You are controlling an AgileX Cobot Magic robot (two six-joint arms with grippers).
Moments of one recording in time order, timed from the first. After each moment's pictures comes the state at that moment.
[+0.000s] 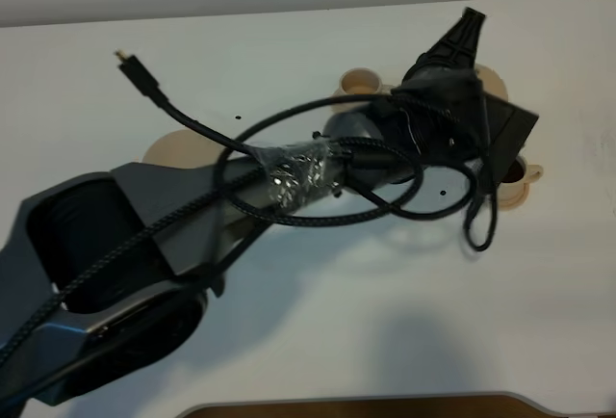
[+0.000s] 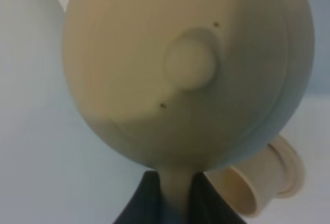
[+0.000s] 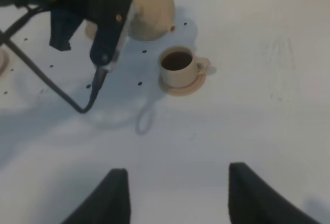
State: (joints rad) left arm -0.96 2.35 -1.94 0.85 0.69 0.65; right arm -0.13 -0.01 -0.49 0.27 1.07 -0.07
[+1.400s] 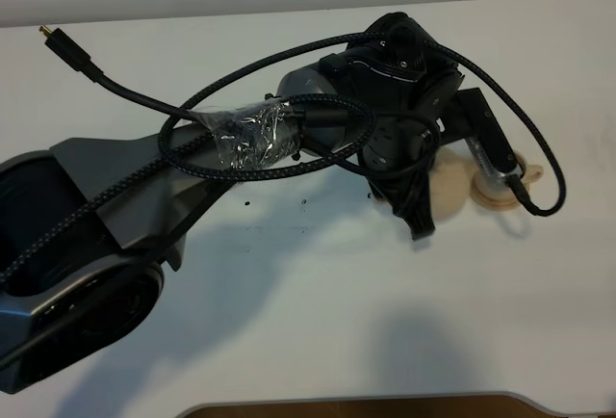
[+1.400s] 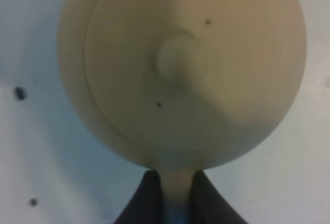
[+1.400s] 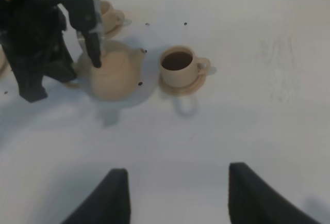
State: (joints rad) left arm -0.89 2.28 -1.91 0.16 1.06 0.35; right arm -0.13 -0.01 -0.49 0.27 1.07 -0.07
